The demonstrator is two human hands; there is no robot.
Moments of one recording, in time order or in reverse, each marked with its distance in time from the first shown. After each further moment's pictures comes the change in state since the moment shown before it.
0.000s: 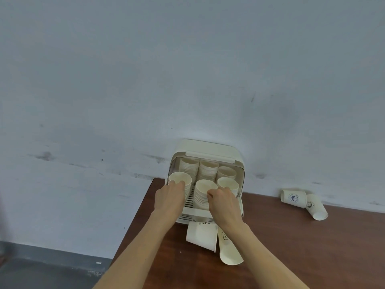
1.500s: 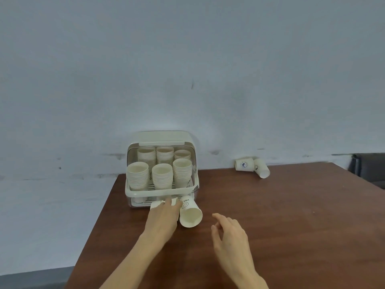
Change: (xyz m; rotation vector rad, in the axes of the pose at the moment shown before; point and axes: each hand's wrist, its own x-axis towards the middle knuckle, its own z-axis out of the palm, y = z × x) left_hand -0.098 0.083 0.027 0.036 -0.120 0.298; right_hand -0.210 0.055 -0.062 0.321 0.172 0.249
